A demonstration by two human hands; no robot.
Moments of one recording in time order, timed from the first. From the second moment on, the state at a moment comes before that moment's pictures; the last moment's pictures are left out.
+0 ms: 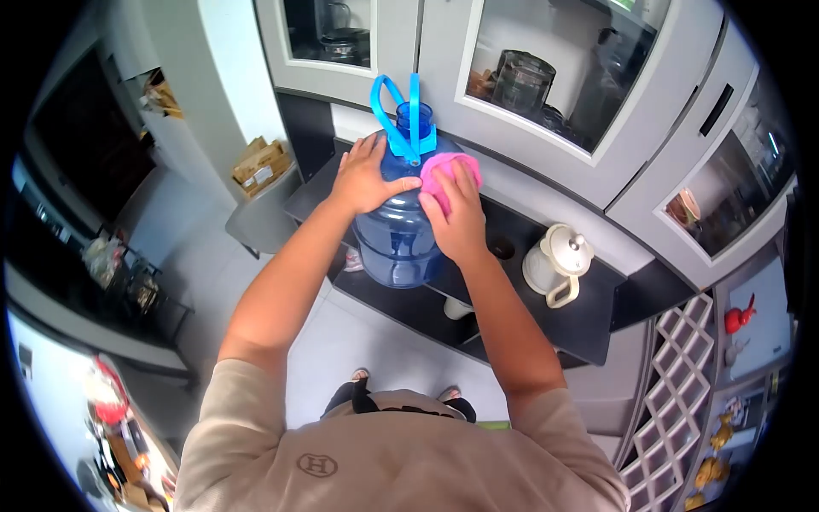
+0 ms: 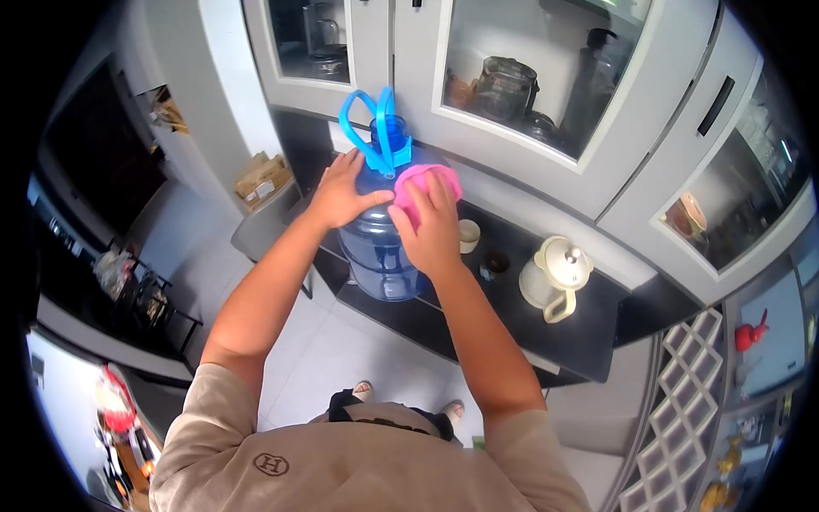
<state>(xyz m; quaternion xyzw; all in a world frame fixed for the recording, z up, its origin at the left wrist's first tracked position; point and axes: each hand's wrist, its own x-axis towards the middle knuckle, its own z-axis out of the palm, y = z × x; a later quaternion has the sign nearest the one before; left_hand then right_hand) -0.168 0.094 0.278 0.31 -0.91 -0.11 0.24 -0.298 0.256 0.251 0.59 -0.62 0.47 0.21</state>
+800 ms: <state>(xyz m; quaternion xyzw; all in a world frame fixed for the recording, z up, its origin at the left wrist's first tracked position) -0.157 0.089 0.293 0.25 -0.95 -0.10 0.18 -0.289 0.256 0.249 0.53 -0.64 0.52 0.17</state>
